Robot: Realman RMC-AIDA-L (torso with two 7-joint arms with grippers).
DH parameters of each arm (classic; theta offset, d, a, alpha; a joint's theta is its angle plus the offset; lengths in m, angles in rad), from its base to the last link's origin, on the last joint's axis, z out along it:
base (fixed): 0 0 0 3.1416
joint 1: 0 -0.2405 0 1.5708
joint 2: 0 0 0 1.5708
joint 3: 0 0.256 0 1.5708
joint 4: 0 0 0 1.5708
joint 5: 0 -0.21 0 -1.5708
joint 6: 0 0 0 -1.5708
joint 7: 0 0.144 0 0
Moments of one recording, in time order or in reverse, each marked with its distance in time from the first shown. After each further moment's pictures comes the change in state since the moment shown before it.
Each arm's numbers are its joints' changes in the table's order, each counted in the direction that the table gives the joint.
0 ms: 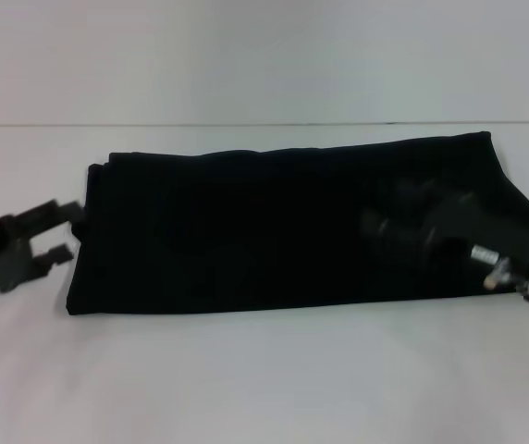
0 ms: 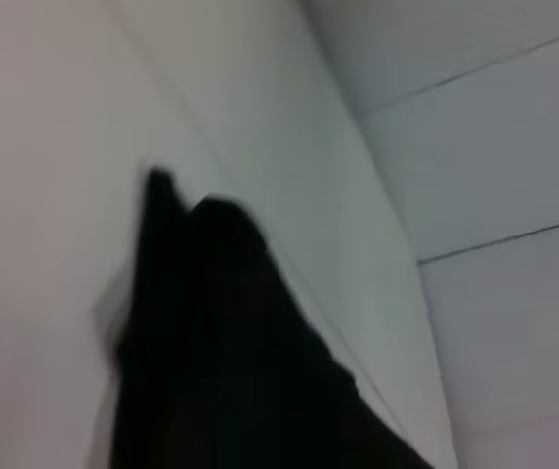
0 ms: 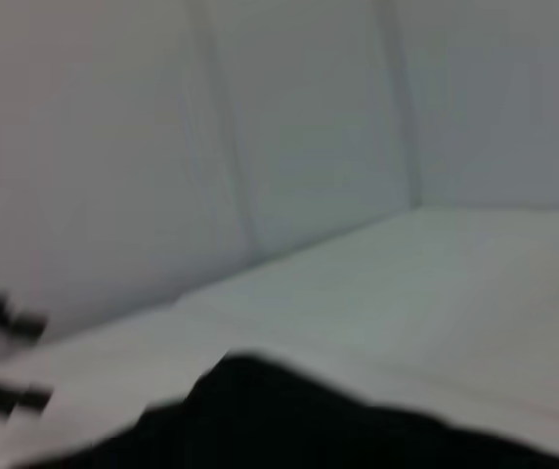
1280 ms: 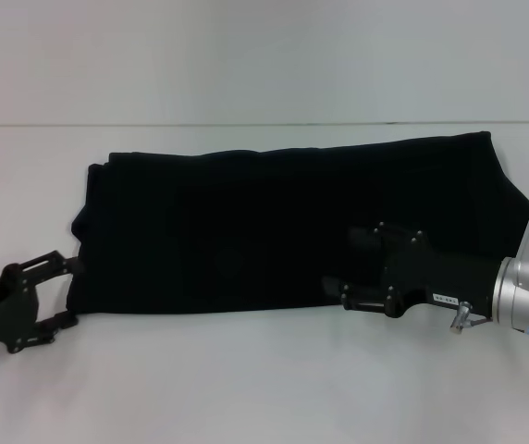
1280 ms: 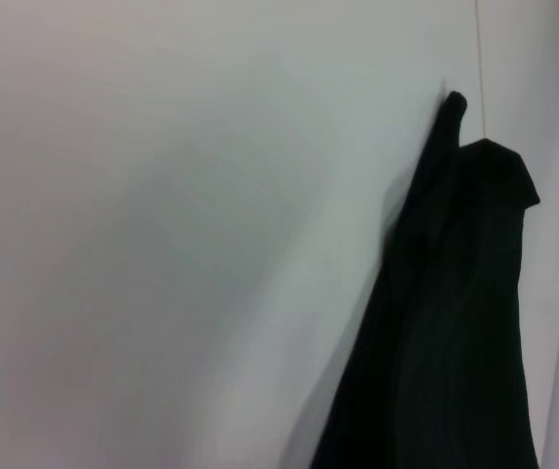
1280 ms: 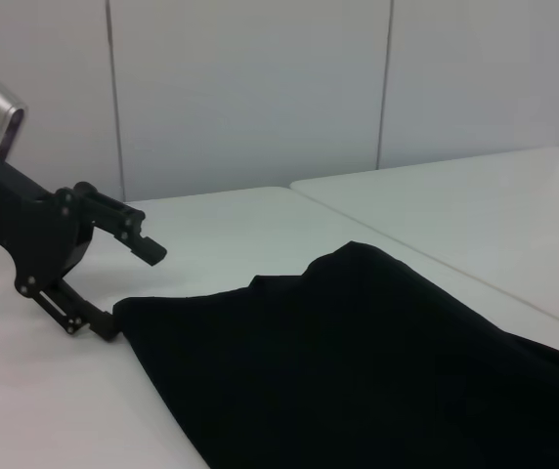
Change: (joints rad) left arm -0.013 -0.020 -0.007 0.016 -0.166 0.089 -0.361; right arm -0.023 0.010 -0.166 -0.012 0.052 -0.044 -0.144
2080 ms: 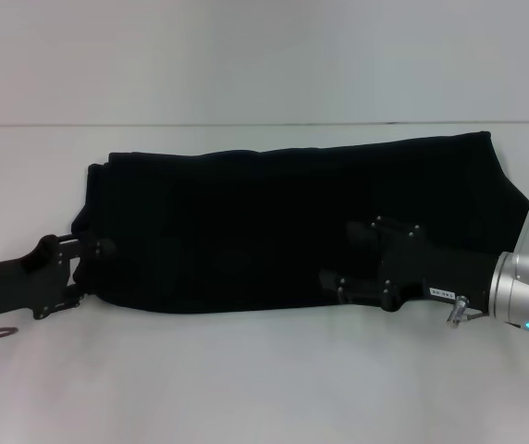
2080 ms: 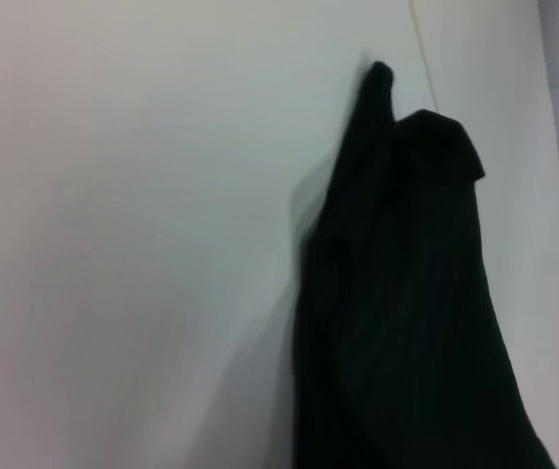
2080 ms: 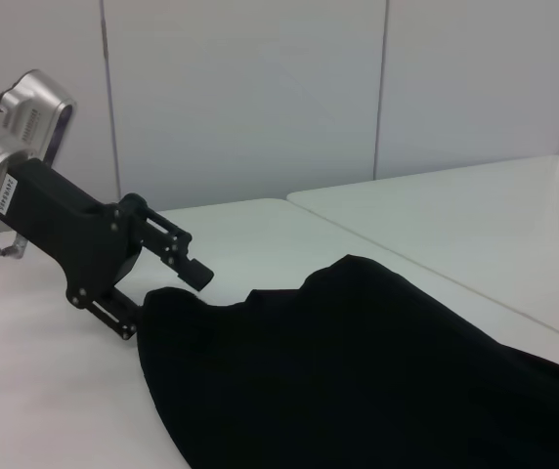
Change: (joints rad) left arm 0.090 -0.006 0.063 0.004 -0.001 0.075 0.055; right arm -0.009 0.002 0.003 -0.003 -0.011 0.001 0.007
